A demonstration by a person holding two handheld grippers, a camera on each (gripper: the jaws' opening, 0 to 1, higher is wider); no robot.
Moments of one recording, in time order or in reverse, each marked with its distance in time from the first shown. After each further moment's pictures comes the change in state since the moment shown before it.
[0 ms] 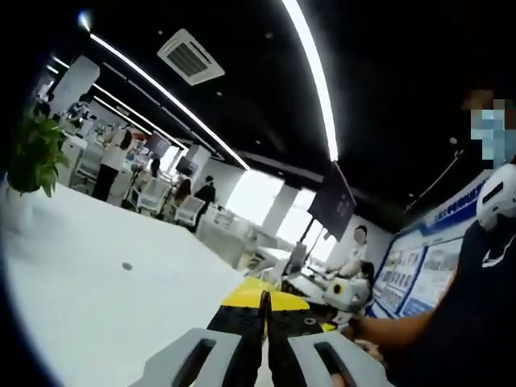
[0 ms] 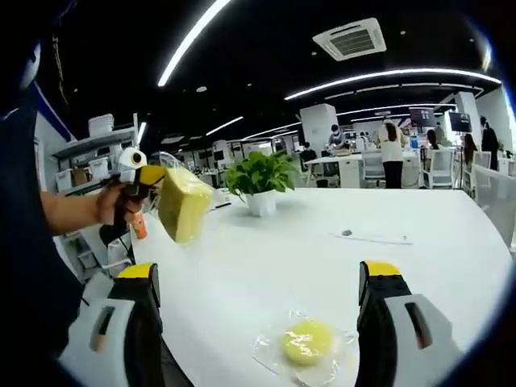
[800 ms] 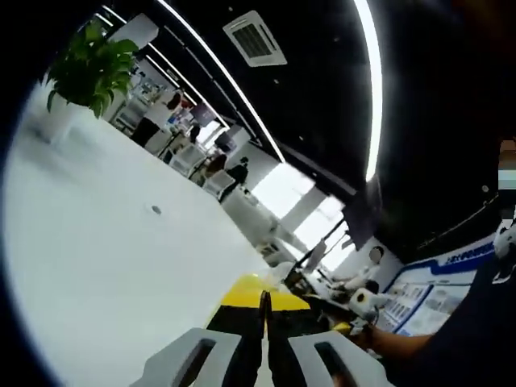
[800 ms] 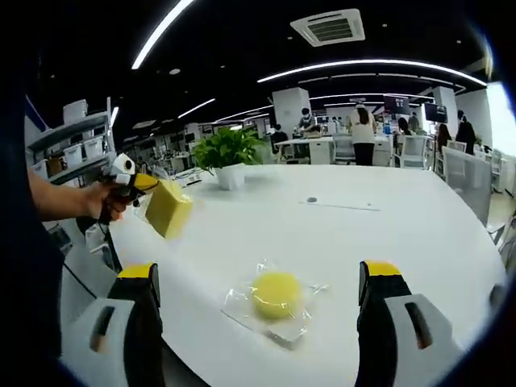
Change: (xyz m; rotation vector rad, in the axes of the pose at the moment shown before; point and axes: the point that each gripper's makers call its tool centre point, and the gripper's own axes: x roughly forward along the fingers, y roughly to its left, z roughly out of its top) left arm -0.017 0.069 -0.074 -0.258 0.036 0.106; right arm -0.038 -0.031 -0.059 0.030 0.093 -0.146
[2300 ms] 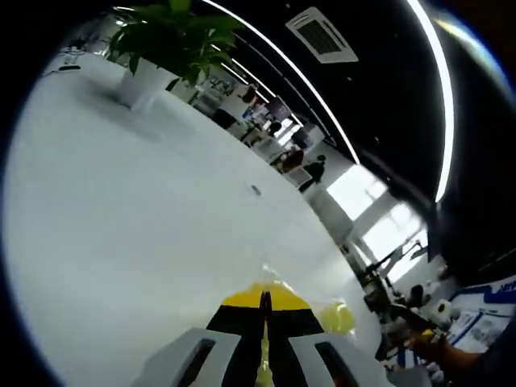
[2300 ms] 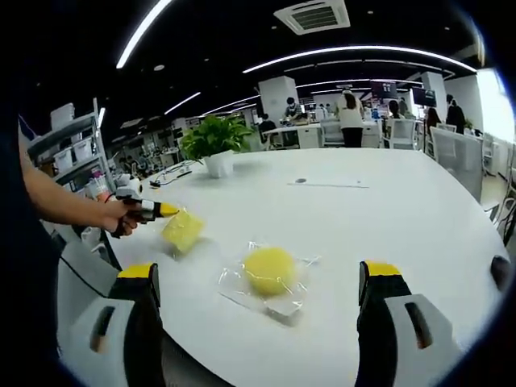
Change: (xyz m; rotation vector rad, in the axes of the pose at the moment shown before) left arm -0.020 0.161 -0.031 -0.114 -0.024 0.417; right arm -0.010 -0.008 -0.028 0.063 0.052 -0.042
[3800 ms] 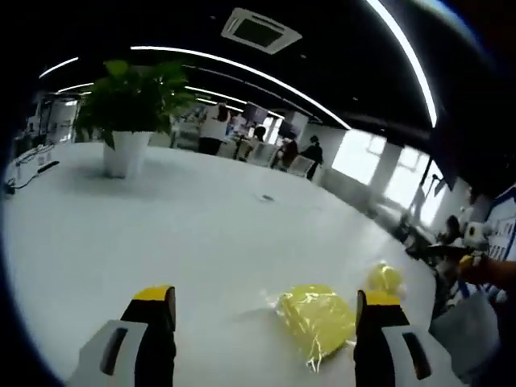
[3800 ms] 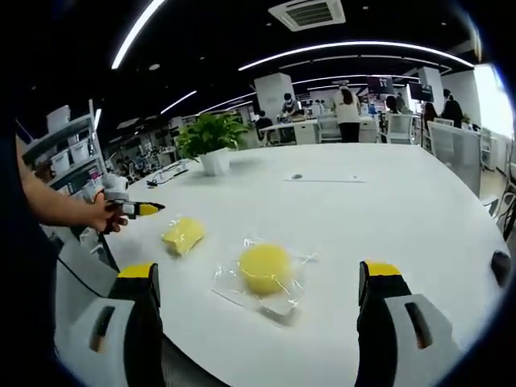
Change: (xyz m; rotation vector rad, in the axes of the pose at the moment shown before) left arm -0.046 0.009 0.021 0.532 -0.006 0.070; right arm 0.006 -0.007 -0.005 0.012 0.019 -0.014
